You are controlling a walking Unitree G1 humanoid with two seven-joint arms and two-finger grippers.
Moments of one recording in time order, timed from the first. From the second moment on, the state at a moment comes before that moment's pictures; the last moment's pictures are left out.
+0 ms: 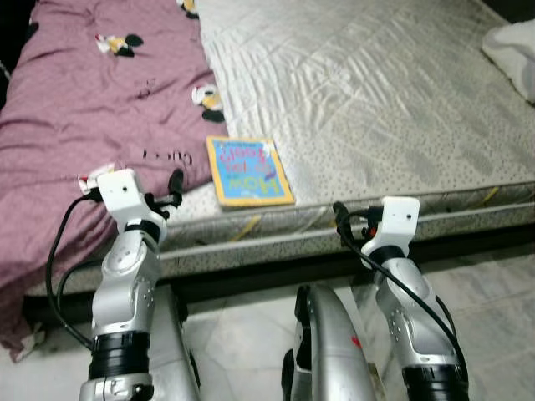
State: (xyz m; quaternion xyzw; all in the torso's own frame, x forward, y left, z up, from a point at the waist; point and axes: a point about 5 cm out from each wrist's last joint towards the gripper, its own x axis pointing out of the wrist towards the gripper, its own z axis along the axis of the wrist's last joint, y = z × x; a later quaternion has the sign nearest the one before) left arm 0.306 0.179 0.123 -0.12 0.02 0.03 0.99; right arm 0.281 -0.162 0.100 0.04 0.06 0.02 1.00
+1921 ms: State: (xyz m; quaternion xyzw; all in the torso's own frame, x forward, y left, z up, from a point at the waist) left arm 0.328 0.160 0.089 -0.21 0.14 0.00 0.97; right arm 0.275 -0.172 0.104 0.02 0.06 0.01 1.00
